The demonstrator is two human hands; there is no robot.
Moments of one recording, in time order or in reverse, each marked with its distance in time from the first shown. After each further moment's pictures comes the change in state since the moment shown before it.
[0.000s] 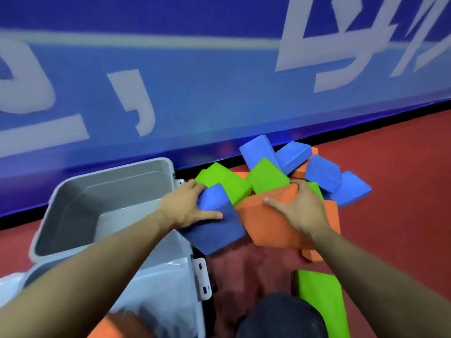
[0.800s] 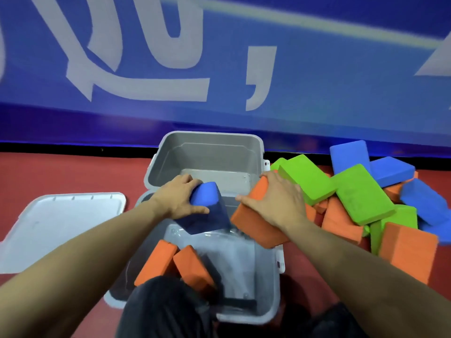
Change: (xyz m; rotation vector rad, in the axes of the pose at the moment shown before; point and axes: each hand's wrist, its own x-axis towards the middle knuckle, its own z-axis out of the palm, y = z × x) left_hand -0.206 -0.226 -0.008 0.010 0.006 -0.281; right_hand -0.124 -0.176 0.184 -0.319 -0.148 -0.637
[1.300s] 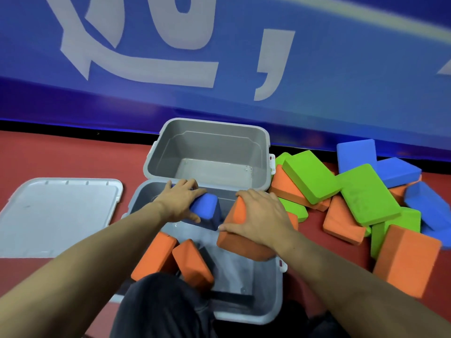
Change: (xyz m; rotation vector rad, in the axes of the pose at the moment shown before) left_hand 0.014 -0.028 0.053 0.133 -0.148 0.045; right_hand -0.016 -0.024 0.049 -0.195 -0.224 -0.314
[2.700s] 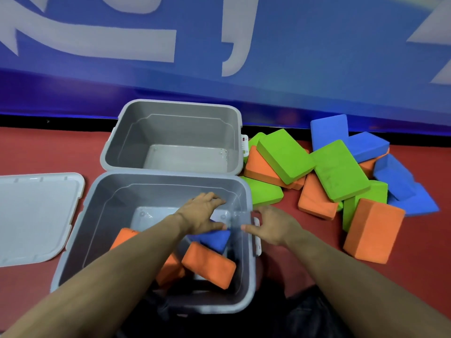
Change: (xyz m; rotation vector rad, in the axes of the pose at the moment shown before) left_hand 0.058 0.121 0.062 -0.254 -0.093 0.177; right_hand -0.029 0.124 0.062 0.227 -0.377 0.326
